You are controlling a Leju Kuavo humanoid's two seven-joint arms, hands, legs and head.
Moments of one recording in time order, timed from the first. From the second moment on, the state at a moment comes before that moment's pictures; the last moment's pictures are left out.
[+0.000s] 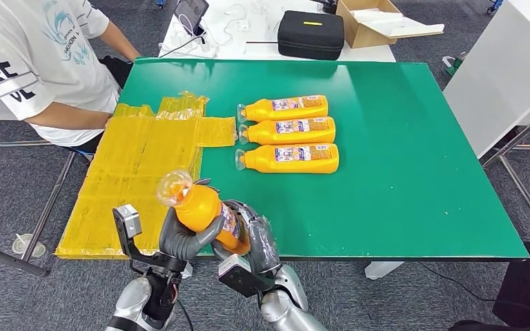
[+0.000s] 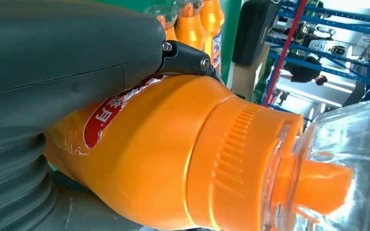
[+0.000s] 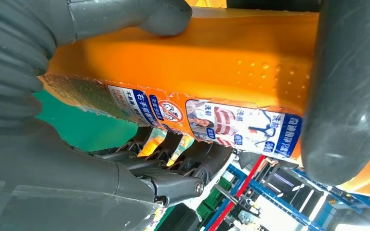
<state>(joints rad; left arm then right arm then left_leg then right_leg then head) -0.09 -0.25 -0.33 -1.17 0.25 -0.34 -0.53 -0.22 0.30 0.52 -0.84 0.45 -0.53 -0.69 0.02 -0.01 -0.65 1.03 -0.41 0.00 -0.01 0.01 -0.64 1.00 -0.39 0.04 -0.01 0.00</state>
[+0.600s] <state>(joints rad) -0.16 -0.24 -0.14 -1.22 0.22 -0.03 -0.59 -0.14 0.28 0.48 -1.16 0.40 -0.67 -0.66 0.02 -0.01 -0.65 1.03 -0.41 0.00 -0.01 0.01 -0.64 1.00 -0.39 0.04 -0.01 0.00</state>
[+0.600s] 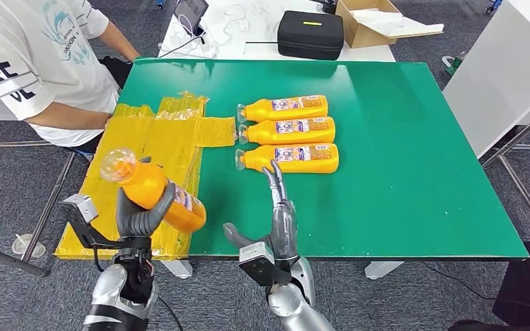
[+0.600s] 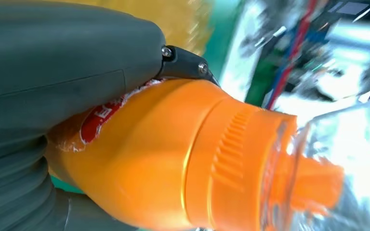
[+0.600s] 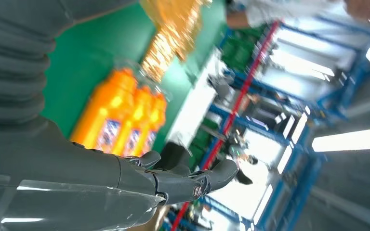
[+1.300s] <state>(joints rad) -0.64 -0.08 -0.22 -0.66 -0.96 0.49 -0.51 -0.15 0.26 0.55 -1.41 0.22 -0.61 -0.70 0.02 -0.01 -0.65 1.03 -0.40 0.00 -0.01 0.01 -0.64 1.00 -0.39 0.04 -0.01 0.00</state>
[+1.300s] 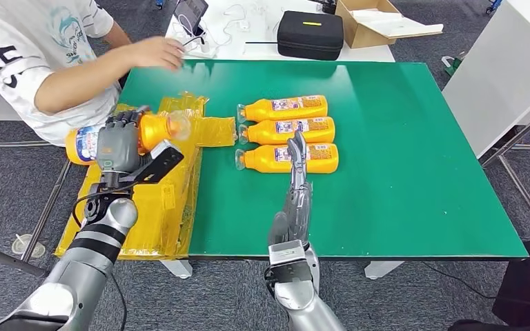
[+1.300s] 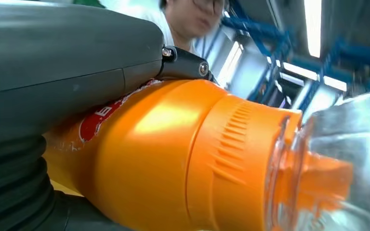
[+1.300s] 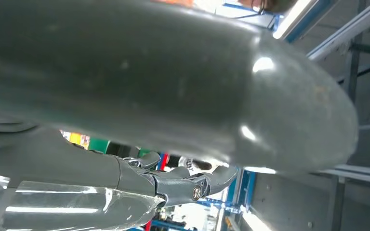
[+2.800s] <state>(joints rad) -0.70 0.07 -0.32 -0.34 -0.93 -0.19 -0.57 -0.15 0.27 0.57 -1.32 0.17 -0.46 -0.70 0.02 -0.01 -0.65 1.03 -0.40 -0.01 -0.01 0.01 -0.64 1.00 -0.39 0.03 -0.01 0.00</state>
